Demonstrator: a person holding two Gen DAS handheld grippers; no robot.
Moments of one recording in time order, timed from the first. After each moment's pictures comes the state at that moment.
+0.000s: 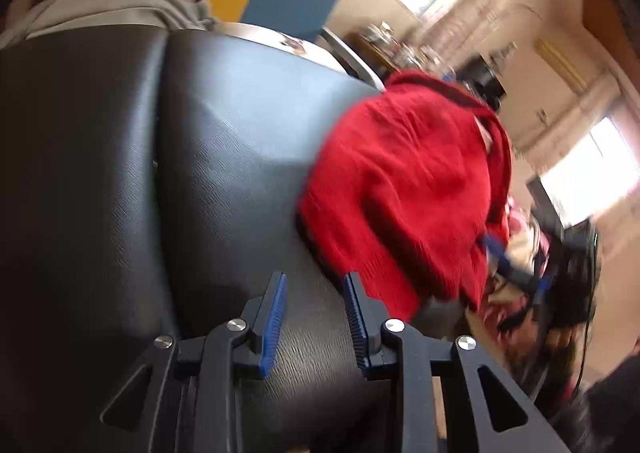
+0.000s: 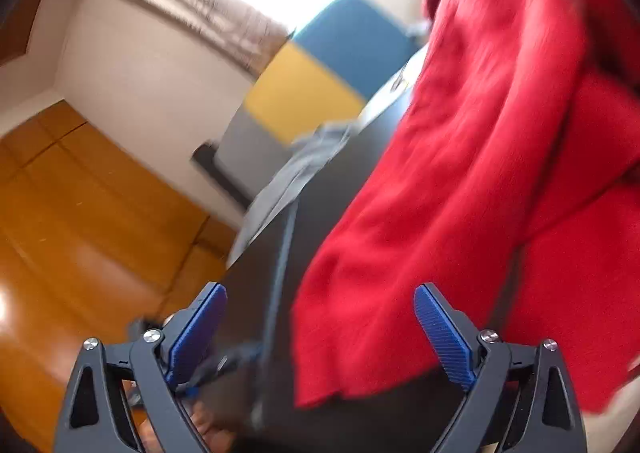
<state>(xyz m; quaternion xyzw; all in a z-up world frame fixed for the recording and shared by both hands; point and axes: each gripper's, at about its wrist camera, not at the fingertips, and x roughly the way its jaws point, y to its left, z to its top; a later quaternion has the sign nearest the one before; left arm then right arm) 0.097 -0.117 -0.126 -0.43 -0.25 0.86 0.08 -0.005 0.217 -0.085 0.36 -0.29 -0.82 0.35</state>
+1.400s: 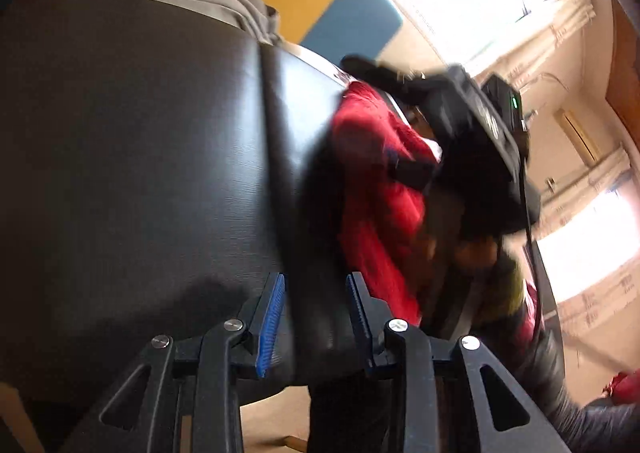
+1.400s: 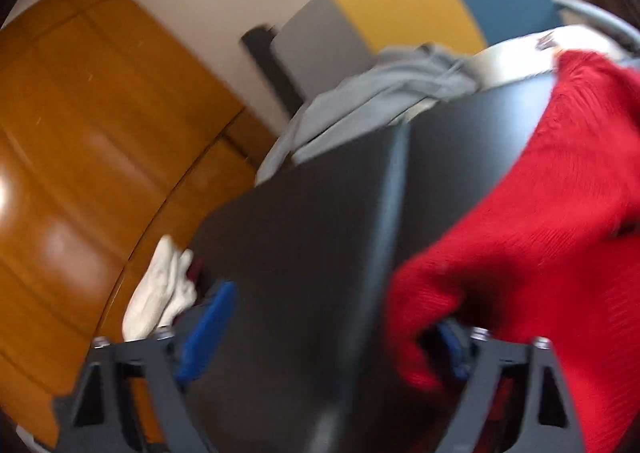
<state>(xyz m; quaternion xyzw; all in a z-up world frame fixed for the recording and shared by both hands) 0.203 -0.180 -0.113 -0.37 -0.37 0.85 0.01 -0.003 -0.085 -0.097 0.44 -0.11 -0.72 0.53</state>
